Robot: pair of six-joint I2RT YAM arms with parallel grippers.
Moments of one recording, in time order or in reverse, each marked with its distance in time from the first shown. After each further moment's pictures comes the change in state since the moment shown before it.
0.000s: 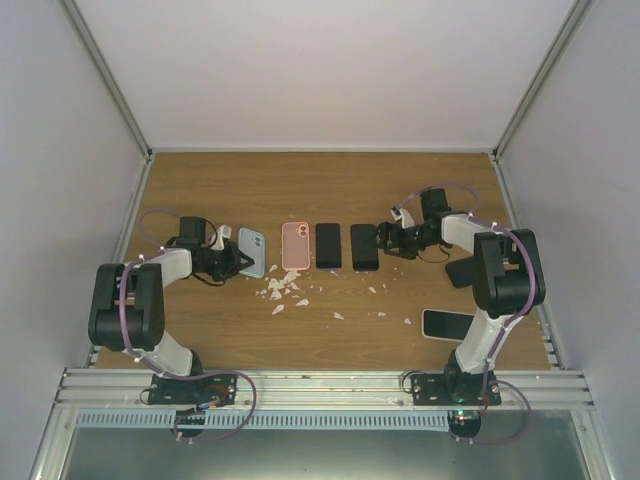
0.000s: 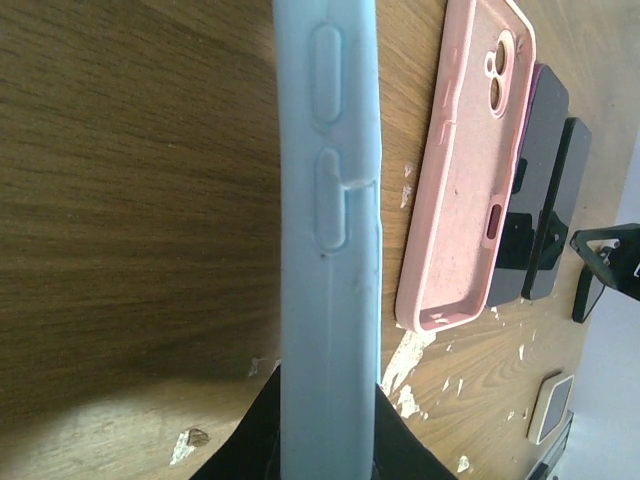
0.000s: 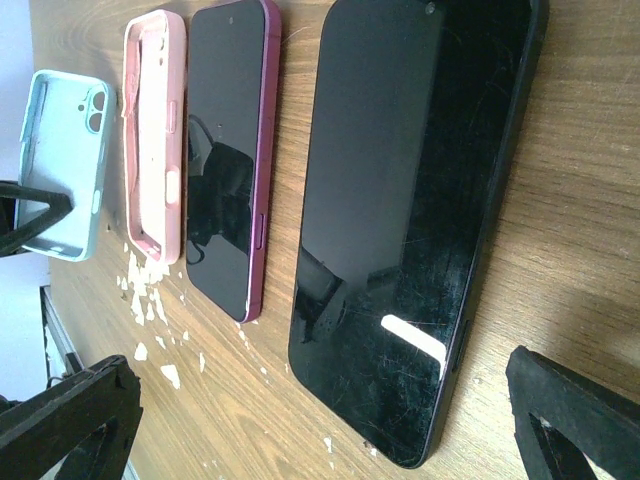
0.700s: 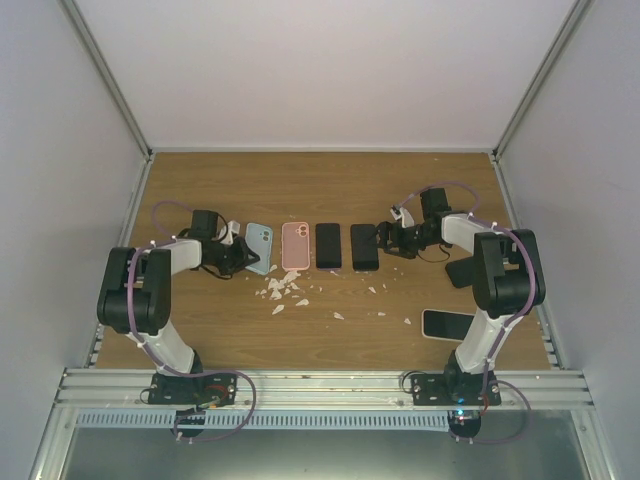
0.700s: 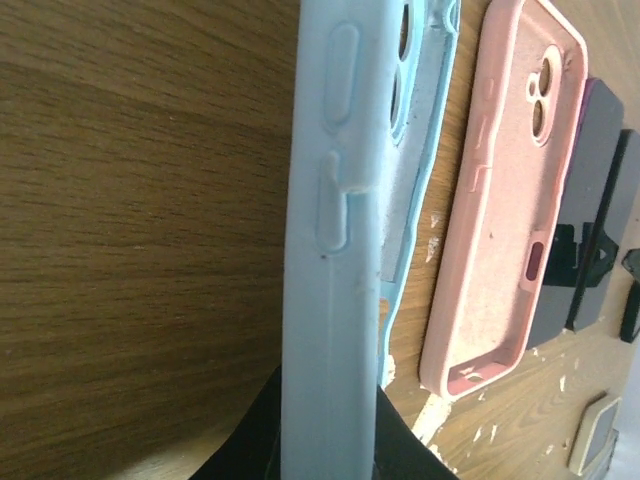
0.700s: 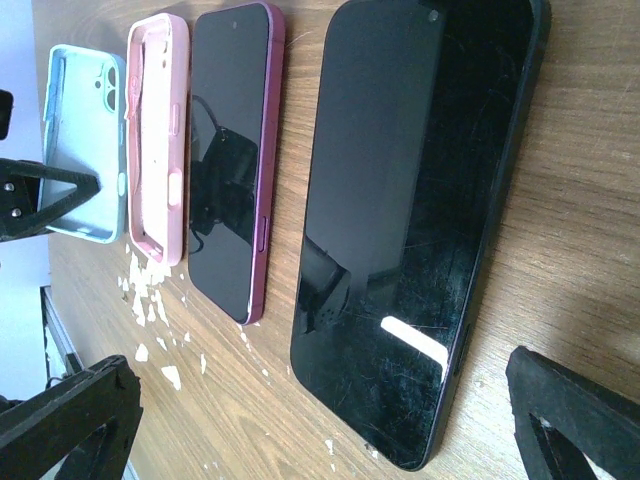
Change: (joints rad) left arm -0.068 0.119 0.086 0.026 -0.068 -0.010; right arm 0.000 0.000 0.004 0.001 -0.001 -0.002
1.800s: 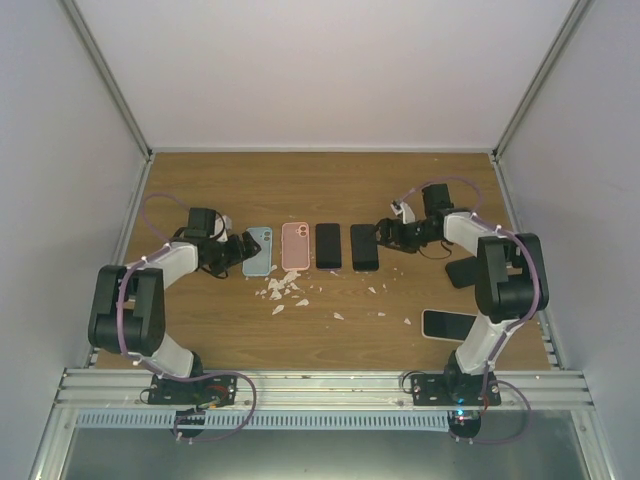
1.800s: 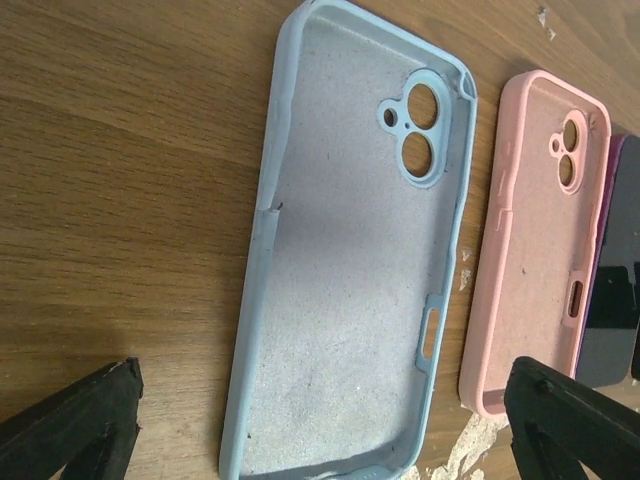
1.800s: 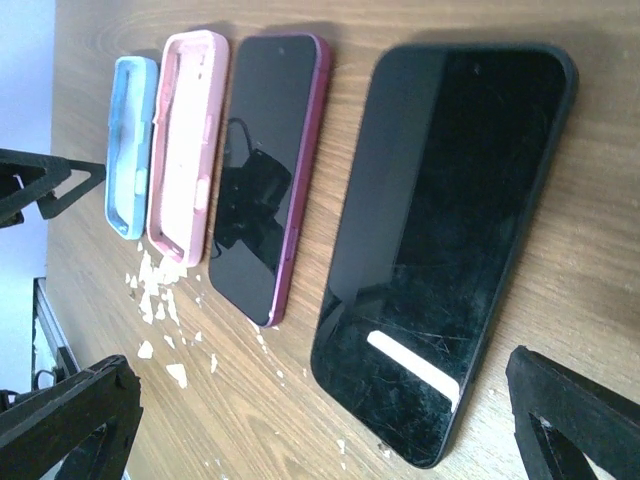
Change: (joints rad) left arm -0.018 -0.132 -0.012 -0.057 -0.233 0.009; right arm 0.000 -0.032 0.010 -0.010 0.000 -0.034
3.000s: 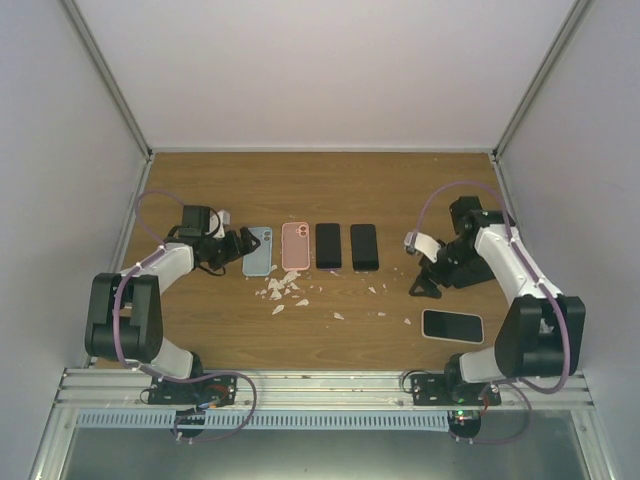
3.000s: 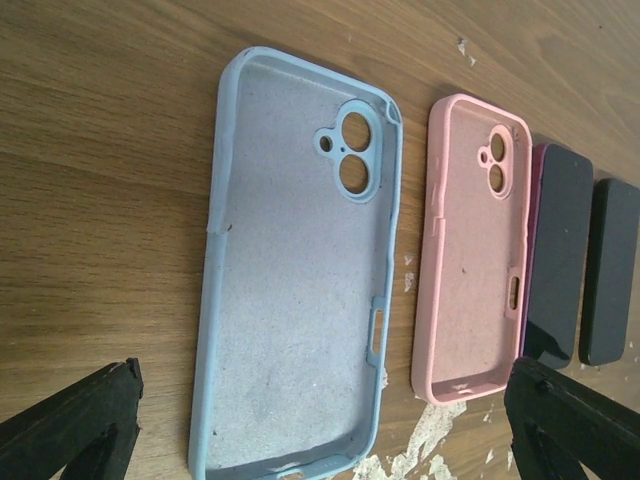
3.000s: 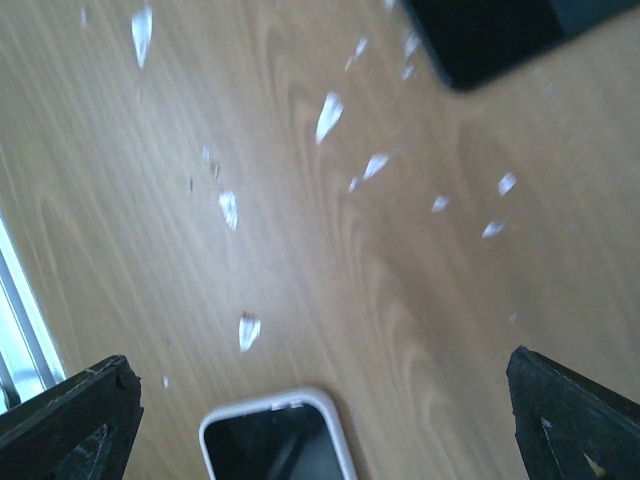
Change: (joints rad) left arm 0.027 -0.052 0.004 0.001 0.060 0.034; right arm -0.083 -0.364 0.022 -0.729 0.309 -1.163
